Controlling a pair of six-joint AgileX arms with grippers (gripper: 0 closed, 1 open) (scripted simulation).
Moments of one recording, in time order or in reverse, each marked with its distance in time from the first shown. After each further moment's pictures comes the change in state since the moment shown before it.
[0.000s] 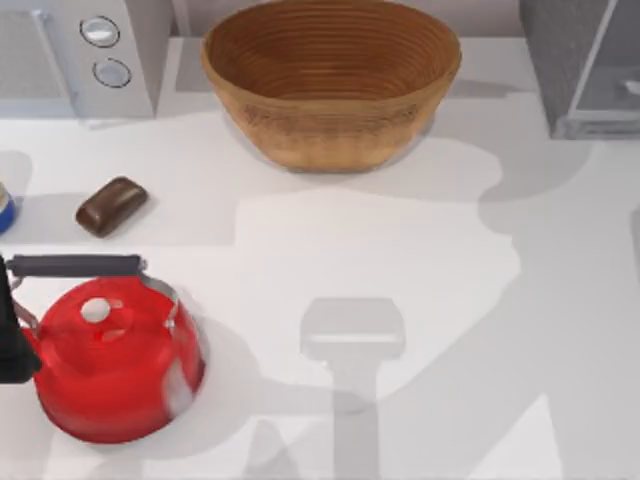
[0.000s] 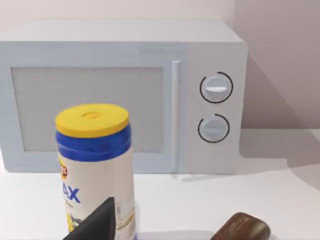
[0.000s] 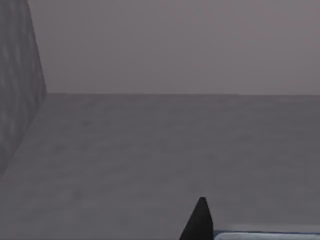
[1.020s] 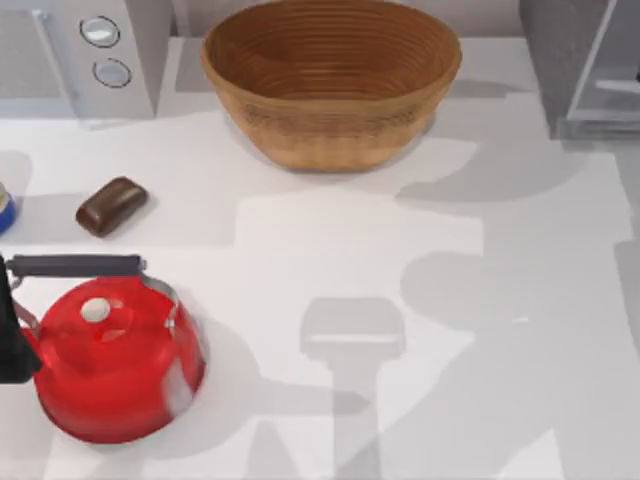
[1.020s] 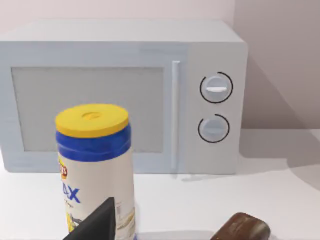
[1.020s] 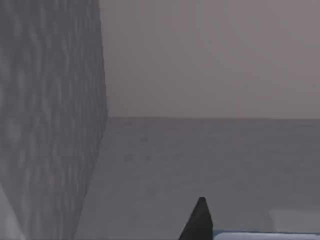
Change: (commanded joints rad) left arm 0.000 0.000 0.000 0.000 0.000 0.000; right arm 0.087 -0.257 -0.339 0.165 0.088 0.020
